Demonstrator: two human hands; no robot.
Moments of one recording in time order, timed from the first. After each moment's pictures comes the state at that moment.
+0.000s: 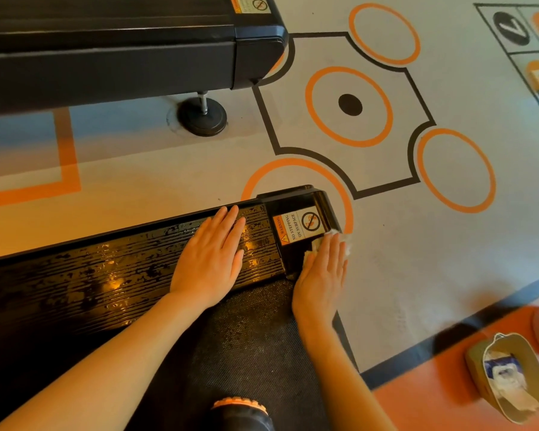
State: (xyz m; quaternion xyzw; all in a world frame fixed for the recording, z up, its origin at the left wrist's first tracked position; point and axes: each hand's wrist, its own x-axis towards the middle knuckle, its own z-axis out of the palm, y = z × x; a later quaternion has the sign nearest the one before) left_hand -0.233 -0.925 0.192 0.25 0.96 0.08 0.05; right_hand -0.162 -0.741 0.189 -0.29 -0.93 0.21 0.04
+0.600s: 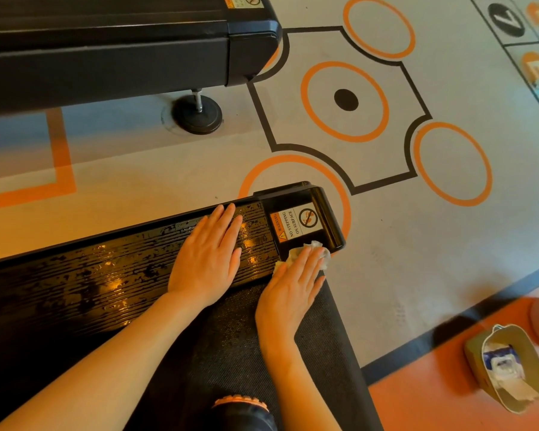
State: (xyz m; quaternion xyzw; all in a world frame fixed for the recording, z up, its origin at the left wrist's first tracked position) left_hand -0.233 -0.924 0.193 0.25 0.96 0.09 0.04; right_hand -0.153 -0.801 0.172 -0.35 -0.91 0.21 0.07
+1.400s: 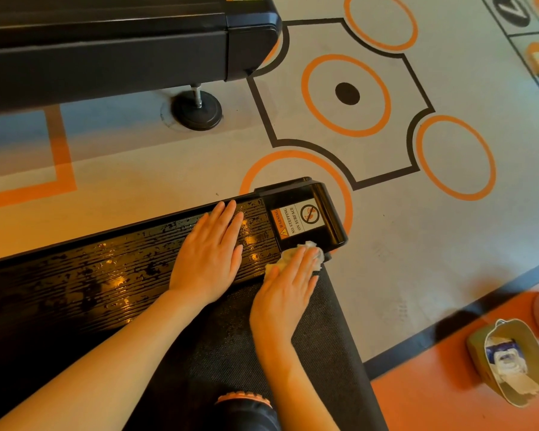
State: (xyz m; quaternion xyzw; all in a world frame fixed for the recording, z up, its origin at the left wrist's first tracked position) left_hand -0.234 -0.924 0.194 0.25 0.96 0.09 0.05; right_hand -0.146 -0.814 0.180 -0.34 -0.91 0.22 0.05
